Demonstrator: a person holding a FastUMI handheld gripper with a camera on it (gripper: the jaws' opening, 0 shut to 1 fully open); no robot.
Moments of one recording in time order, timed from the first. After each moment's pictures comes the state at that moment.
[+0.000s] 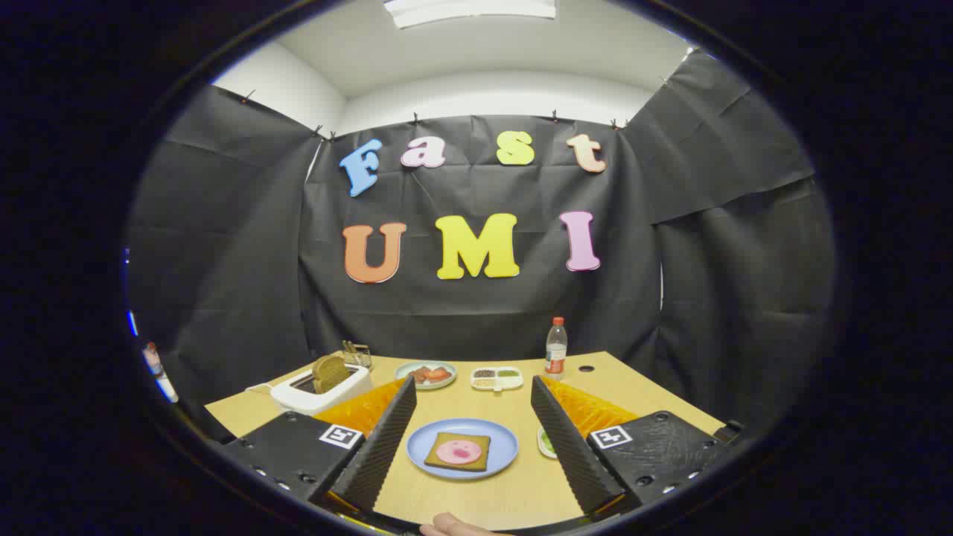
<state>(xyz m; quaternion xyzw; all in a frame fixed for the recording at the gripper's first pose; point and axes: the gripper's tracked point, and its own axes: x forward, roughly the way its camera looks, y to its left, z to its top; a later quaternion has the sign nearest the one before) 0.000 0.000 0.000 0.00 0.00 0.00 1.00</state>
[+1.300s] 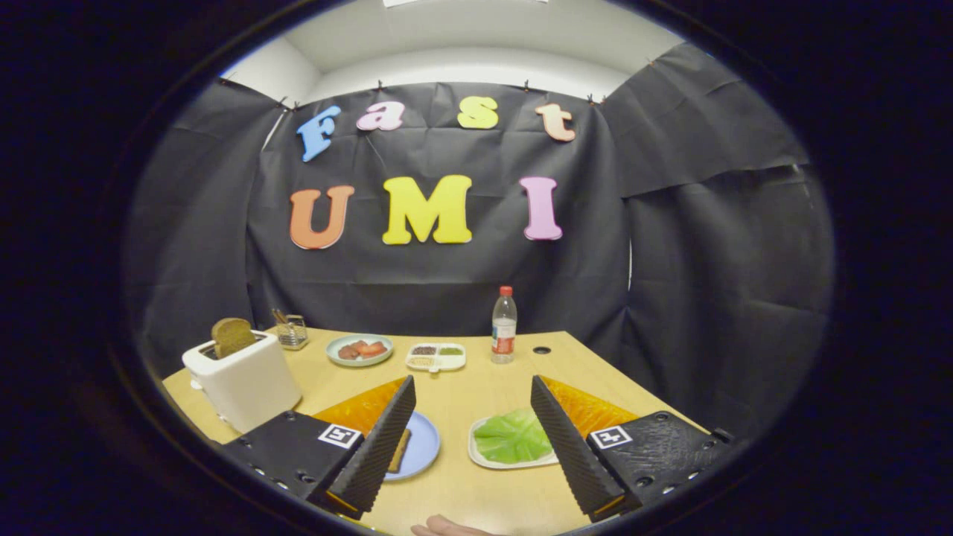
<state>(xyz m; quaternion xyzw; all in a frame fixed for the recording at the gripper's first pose) 0.103 -0.125 -0.069 0.00 0.07 -0.08 0.99</state>
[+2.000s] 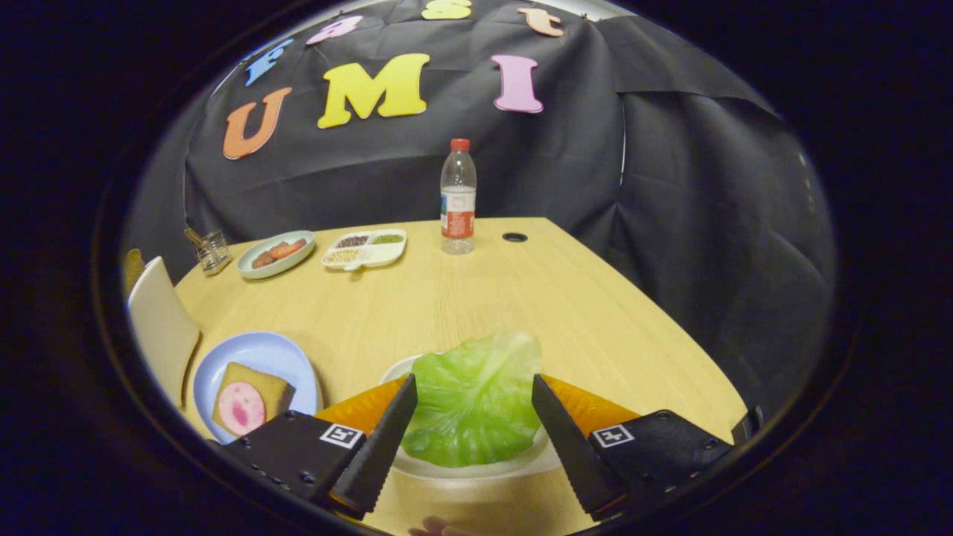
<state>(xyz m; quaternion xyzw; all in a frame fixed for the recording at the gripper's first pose) 0.205 -0.198 -0.220 0.01 0.30 -0.13 0.95</state>
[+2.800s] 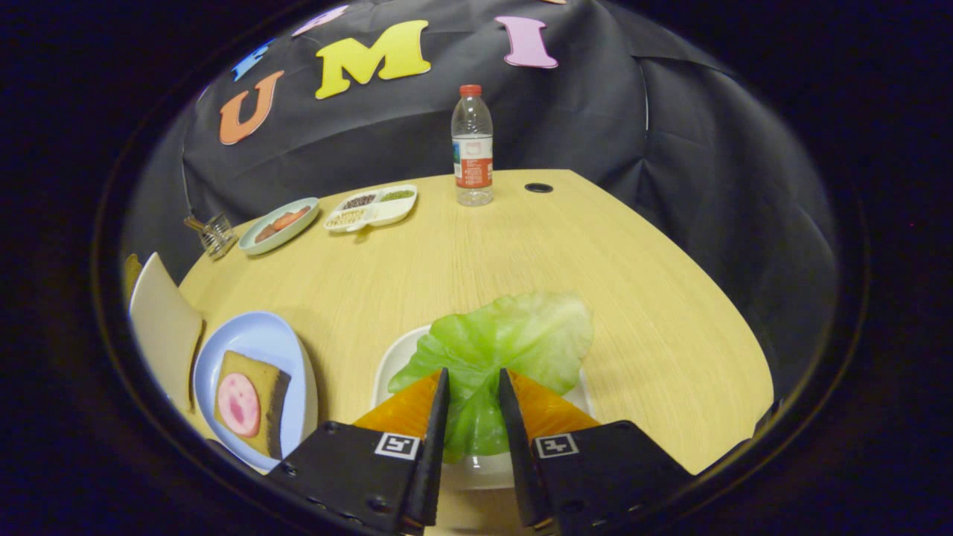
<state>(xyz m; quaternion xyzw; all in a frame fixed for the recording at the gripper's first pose) 0.217 -0.184 -0.243 0.03 0.36 -0.08 0.93</state>
